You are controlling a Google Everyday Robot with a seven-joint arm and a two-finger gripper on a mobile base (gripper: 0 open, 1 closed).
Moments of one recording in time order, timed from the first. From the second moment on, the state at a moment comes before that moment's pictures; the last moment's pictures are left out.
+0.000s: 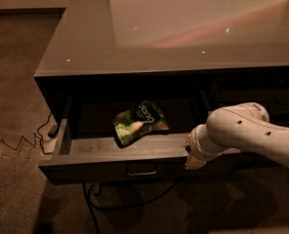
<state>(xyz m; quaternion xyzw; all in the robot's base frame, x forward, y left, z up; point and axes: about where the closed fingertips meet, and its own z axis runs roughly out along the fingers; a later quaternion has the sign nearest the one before) 0.507 -0.150 0.633 -0.69 0.70 -0.03 0.20</state>
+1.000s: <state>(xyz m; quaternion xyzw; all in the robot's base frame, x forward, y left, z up) 0.483 -0.143 0.652 -0.71 0.67 -0.06 0.22</state>
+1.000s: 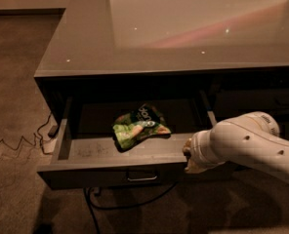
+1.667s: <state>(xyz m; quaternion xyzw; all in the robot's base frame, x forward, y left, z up) 0.470 -0.140 0.665 -0.71 0.66 -0.07 0.24</state>
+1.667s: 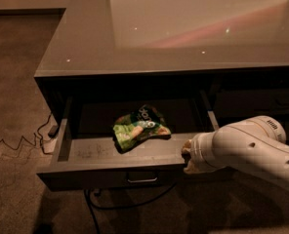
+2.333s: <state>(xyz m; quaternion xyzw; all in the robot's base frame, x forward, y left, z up) 0.470 -0.140 0.665 -0.71 0.66 -0.07 0.24</state>
